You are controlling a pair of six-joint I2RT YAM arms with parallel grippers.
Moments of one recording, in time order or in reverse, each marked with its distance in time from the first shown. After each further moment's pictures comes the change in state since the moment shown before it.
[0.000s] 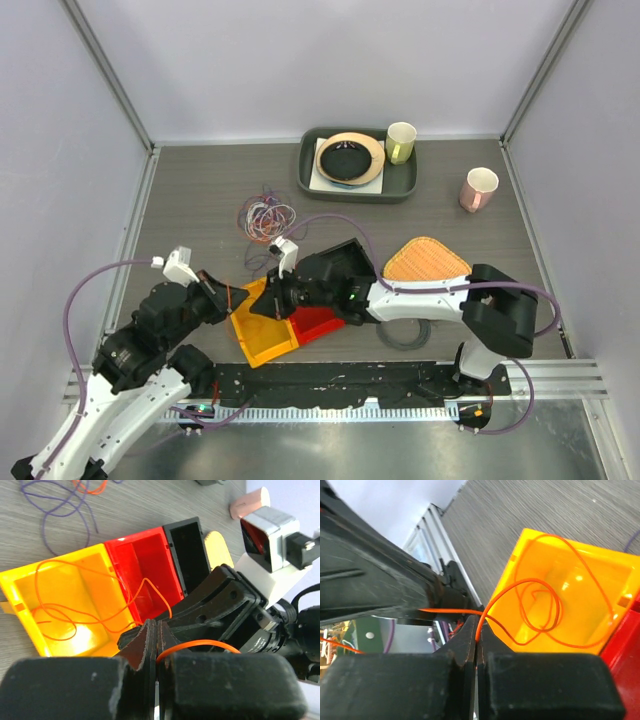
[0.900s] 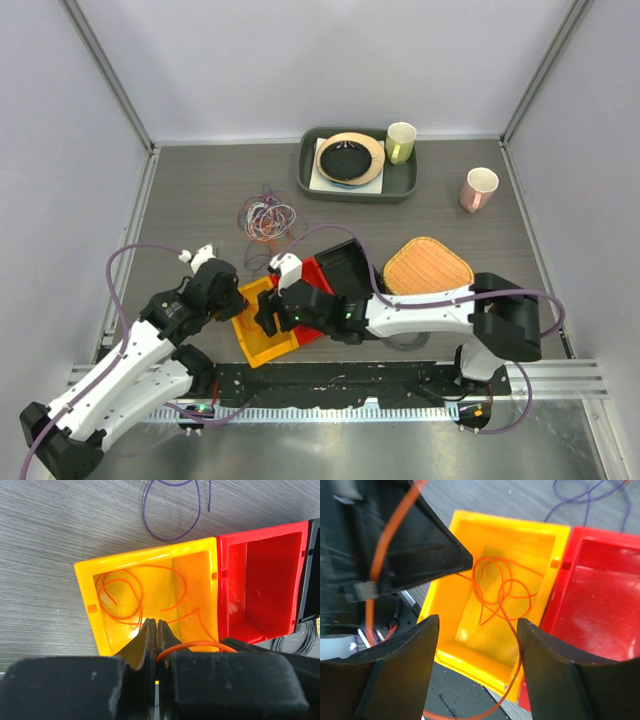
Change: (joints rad) left arm 0.000 0.383 -0.046 -0.069 -0.151 -0.019; right arm 0.137 0.024 0.025 -0.230 0.433 -0.113
